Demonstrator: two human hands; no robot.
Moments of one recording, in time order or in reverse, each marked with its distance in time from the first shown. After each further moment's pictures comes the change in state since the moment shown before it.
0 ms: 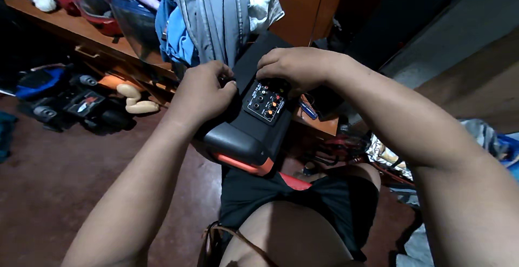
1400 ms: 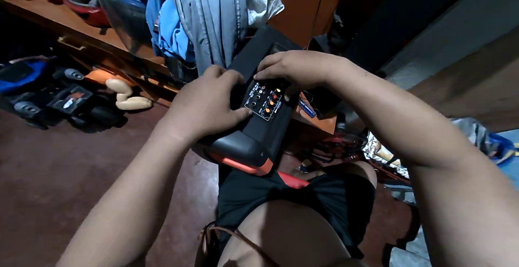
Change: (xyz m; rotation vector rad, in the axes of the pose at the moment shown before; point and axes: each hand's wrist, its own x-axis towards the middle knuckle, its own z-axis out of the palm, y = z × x) left_hand -0.011 0.005 0.004 0.231 -0.183 0.141; right_hand -0.002 0.007 0.018 0.118 0.010 0.047
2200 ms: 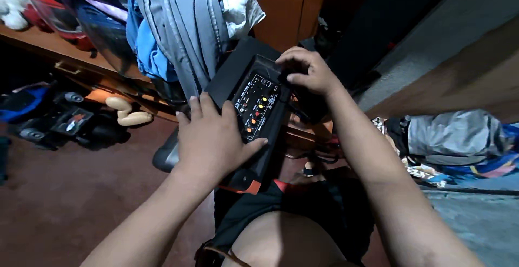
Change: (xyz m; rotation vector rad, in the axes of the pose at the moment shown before) left_hand -0.001 0.058 0.032 0.298 0.063 -0.185; right_hand -0.067 0.062 0.062 0.496 0.771 0.196
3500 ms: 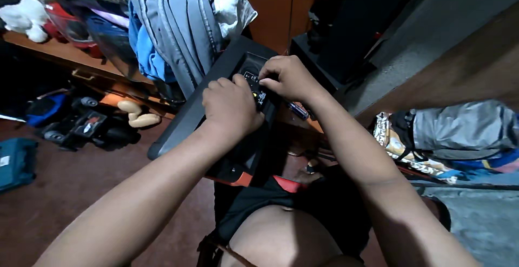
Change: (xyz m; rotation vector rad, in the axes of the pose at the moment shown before) left_hand 0.050 0.060 -0.015 0.093 -0.106 -0.084; right_hand 0.003 -0.050 0.025 -0.284 -0.007 0.028
